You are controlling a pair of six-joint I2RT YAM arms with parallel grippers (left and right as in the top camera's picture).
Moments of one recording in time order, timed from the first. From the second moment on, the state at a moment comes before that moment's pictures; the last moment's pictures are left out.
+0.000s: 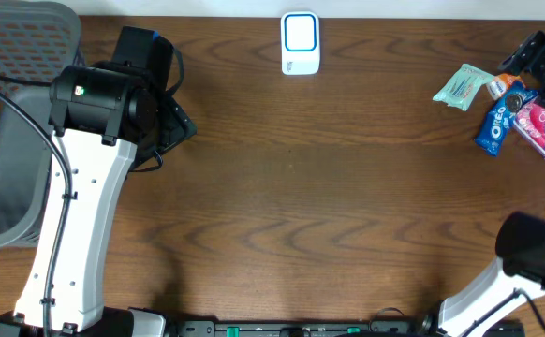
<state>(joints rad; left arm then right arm) -0.21 1.56 1.86 -1.65 -0.22 -0.85 -0.37 1.95 2.41 -1.65 -0.31 0.29</state>
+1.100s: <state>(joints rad) -0.21 1.56 1.86 -1.65 -0.22 -0.85 0.04 1.00 1.34 -1.45 -0.20 0.28</state>
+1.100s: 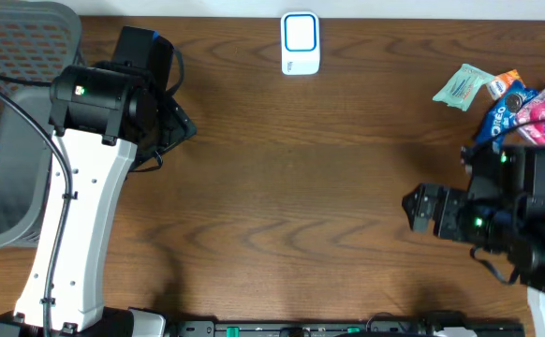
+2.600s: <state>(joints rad) -0.21 1.56 1.86 -1.65 -0.22 -0.85 0.12 0.21 0.35 -0.37 -0.24 -0.04</state>
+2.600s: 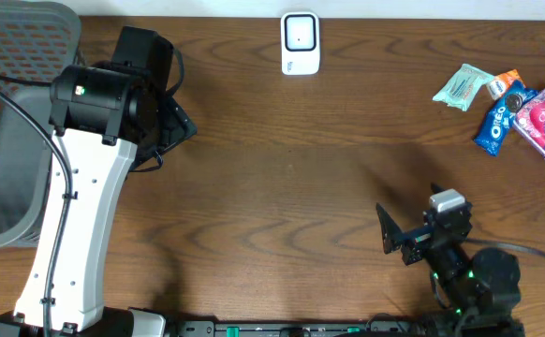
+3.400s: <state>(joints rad) -0.21 1.56 1.86 -1.65 -0.22 -0.85 -0.05 0.01 0.01 -0.03 -0.08 0.10</state>
